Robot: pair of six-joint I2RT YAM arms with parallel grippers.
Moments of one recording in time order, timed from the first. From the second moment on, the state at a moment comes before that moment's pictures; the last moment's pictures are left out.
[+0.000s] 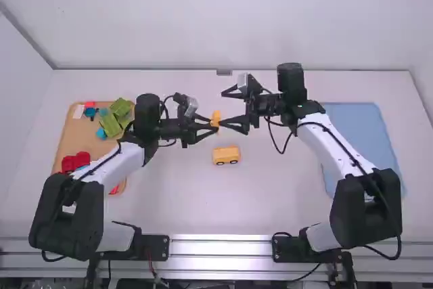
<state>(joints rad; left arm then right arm) -0.16 1.46 0.73 0.30 1.10 0.01 0.25 1.58 1.15 -0.18 -1.21 -0.51</state>
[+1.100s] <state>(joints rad) -0.44 1.80 1.04 -0.63 -0.07 1.06 0.18 1.51 1.15 -0.42 -0.72 -0.35</state>
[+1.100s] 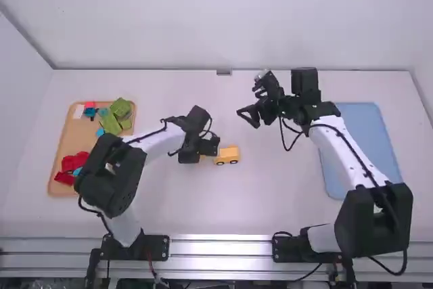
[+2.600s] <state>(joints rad) -0.01 1.87 0.65 0.22 1.02 1.03 0.18 1.51 1.15 -0.42 -0.72 -0.34</state>
